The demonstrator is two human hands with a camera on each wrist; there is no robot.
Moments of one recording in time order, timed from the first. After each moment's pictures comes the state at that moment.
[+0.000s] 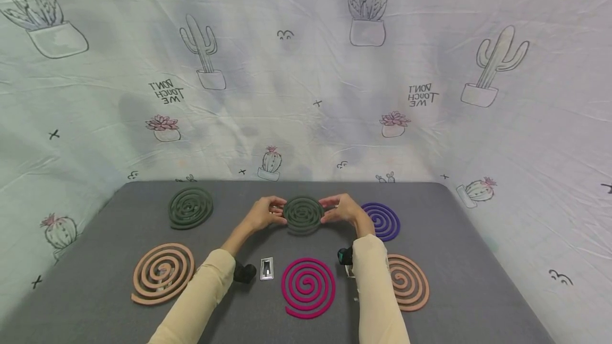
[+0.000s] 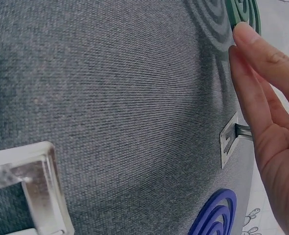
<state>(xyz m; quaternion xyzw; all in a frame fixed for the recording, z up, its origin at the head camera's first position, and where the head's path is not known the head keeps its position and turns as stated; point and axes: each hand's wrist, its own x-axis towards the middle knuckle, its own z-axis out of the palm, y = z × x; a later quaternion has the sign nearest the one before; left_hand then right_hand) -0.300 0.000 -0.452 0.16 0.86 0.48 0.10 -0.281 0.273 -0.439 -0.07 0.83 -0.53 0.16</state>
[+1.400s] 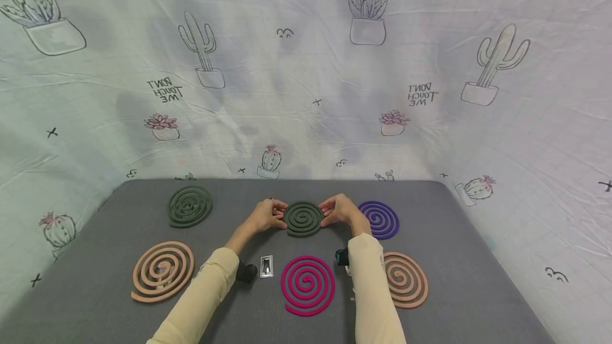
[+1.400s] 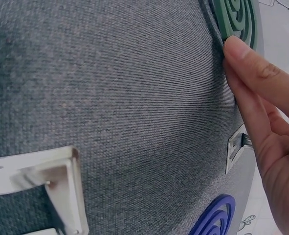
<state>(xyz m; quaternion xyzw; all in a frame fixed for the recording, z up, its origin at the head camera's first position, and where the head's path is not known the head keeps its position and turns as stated) -0.297 0.006 -0.453 0.16 0.89 0.41 0.11 -0.279 0.260 -0.437 -0.06 0.88 -0.45 0.14</state>
